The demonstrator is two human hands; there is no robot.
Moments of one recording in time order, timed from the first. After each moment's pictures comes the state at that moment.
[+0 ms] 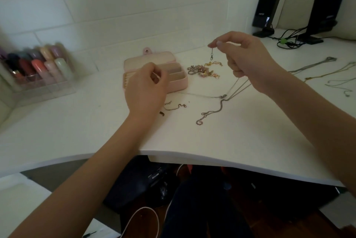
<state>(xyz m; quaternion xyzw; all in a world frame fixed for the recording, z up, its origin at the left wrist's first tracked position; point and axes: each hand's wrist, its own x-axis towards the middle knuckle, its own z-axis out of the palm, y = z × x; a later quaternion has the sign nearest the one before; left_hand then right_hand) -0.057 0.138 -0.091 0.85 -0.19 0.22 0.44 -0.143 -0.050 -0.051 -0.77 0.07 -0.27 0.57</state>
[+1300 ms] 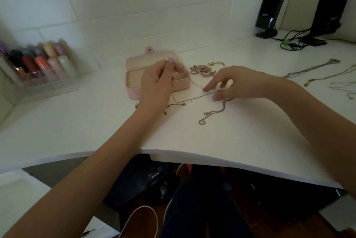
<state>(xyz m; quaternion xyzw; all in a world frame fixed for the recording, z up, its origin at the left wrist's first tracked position) -0.058 0.129 -0.090 0.72 -0.31 0.12 0.61 -0.134 -0.065 -0.074 -0.97 0.02 -0.03 0.26</state>
